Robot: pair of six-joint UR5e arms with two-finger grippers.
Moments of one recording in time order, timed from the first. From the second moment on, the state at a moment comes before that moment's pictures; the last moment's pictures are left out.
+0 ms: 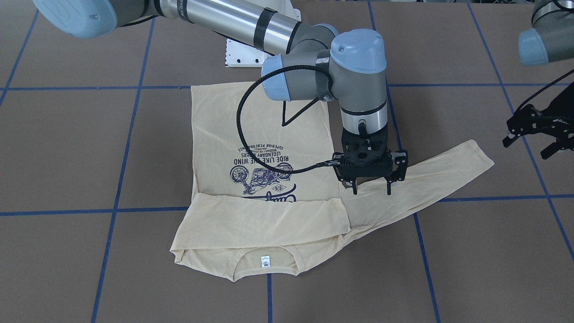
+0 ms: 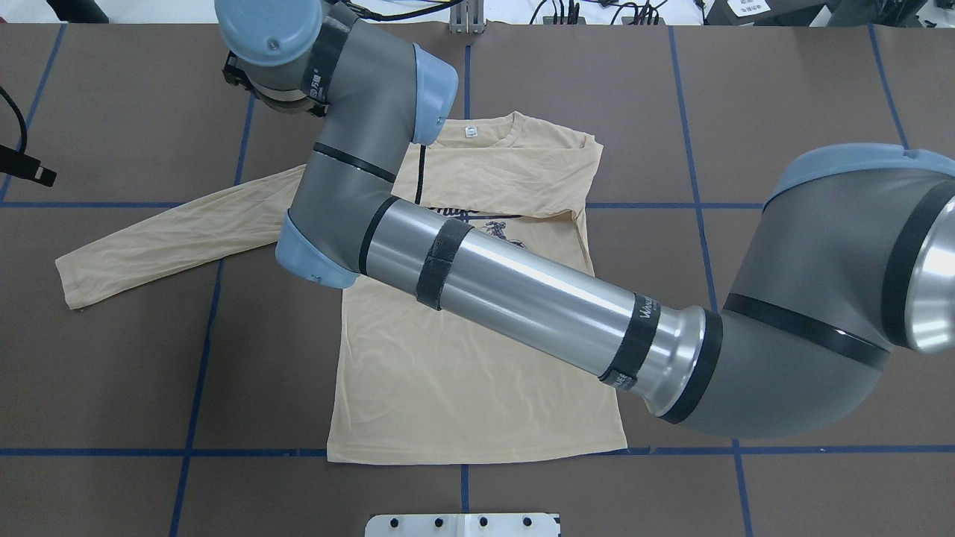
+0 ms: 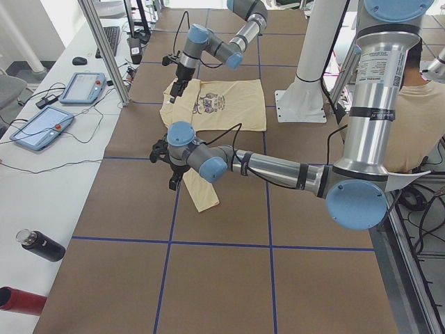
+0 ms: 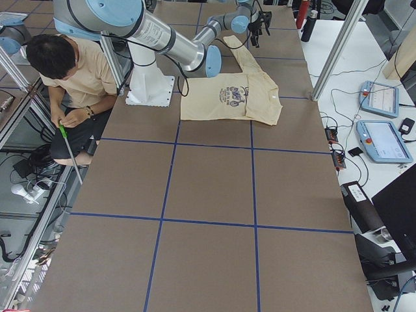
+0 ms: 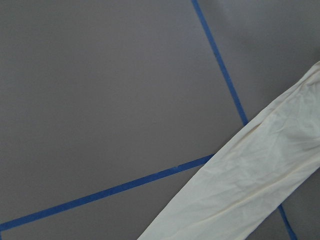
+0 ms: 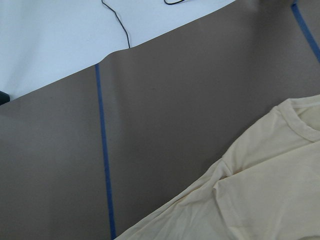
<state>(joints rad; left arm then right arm) -1.22 -1.67 -1.58 -2.08 -2.33 -0.39 0.59 -0.23 0.95 -1.22 1.68 1.51</state>
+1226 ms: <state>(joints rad) -1.06 -1.66 -1.41 -2.19 -2.35 -0.49 0.95 -0.99 1.68 -1.32 2.16 1.37</state>
